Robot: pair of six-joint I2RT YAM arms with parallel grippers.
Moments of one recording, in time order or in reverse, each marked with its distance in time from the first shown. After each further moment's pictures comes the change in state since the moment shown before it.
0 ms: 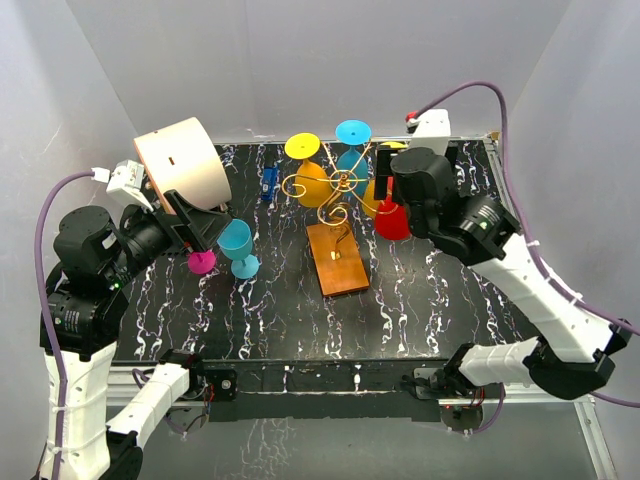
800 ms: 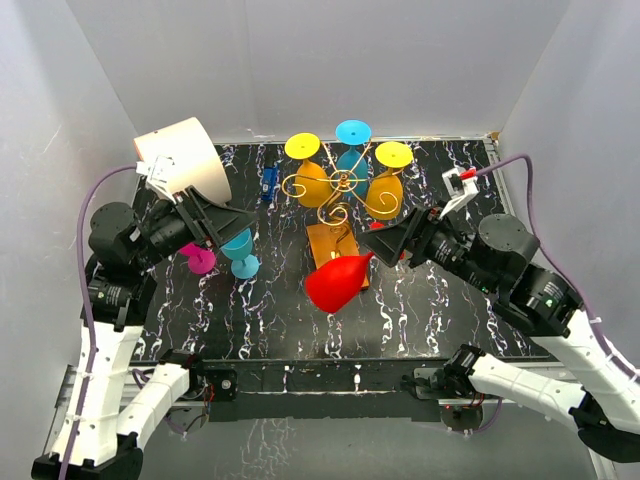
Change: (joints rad) left arm 0.000 -0.011 -0.296 0.455 0.323 -0.253; right arm -0.002 -0.494 -0.436 0.234 -0.753 0.323
